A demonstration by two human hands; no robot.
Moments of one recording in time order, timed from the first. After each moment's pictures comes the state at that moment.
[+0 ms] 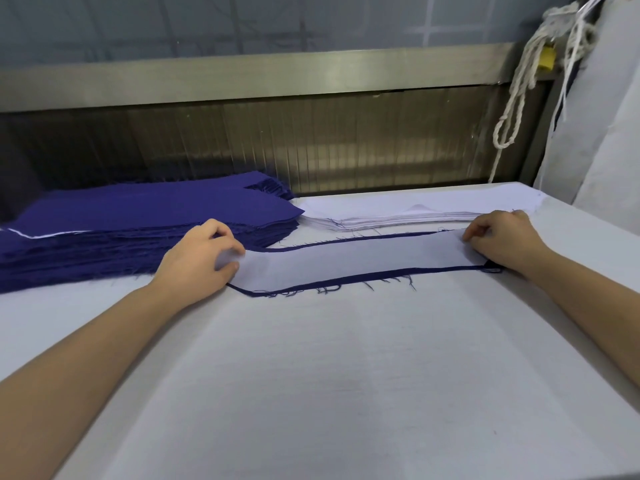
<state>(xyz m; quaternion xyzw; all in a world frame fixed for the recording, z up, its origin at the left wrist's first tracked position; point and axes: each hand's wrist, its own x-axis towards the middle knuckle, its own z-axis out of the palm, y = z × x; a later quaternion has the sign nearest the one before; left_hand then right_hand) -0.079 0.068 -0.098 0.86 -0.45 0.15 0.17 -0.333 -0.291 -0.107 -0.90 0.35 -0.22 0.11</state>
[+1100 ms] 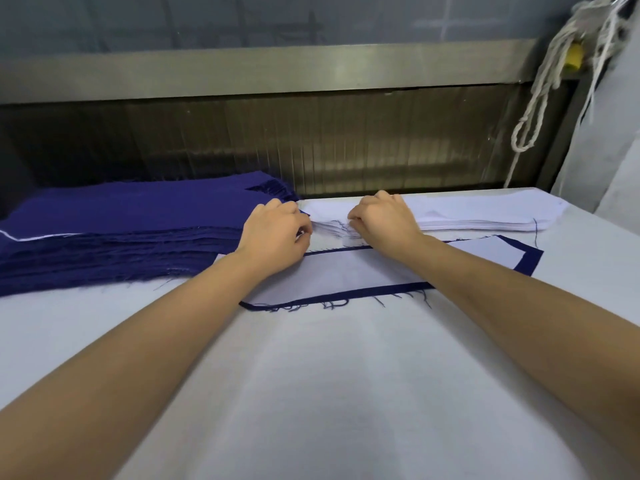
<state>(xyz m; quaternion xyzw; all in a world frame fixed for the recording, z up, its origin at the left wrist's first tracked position) -0.088 -0.037 -0.087 0.83 -0.51 0.22 0.12 -0.190 -0.205 -0.090 -0.96 0.15 -0.21 -0.07</state>
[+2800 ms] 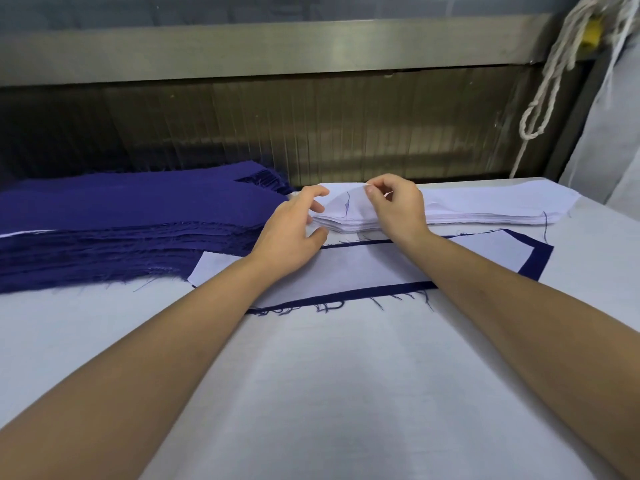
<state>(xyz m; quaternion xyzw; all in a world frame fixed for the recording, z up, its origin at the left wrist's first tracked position) -0.100 -0.060 -0.101 0.79 -0.50 0.05 0.35 -0.181 -0.224 -0.103 -0.80 0.22 -0.42 0.36</state>
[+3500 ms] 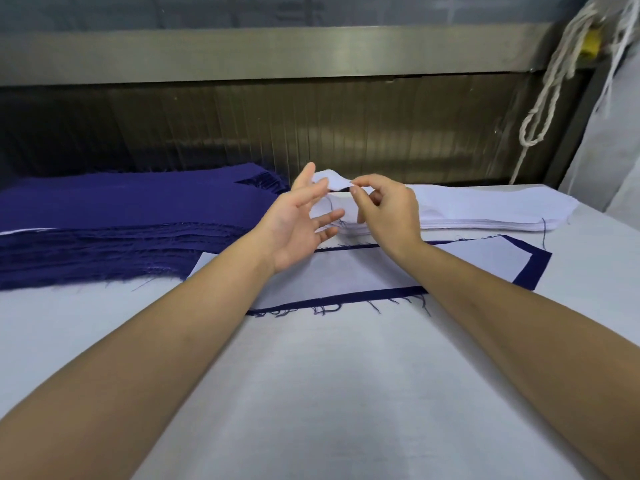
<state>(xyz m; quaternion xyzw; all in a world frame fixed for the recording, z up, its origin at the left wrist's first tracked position) -0.118 -0.068 -0.072 0.49 -0.27 -0.39 0.73 -0.189 -0.199 -0.094 -0.82 0.19 -0.44 0.31</state>
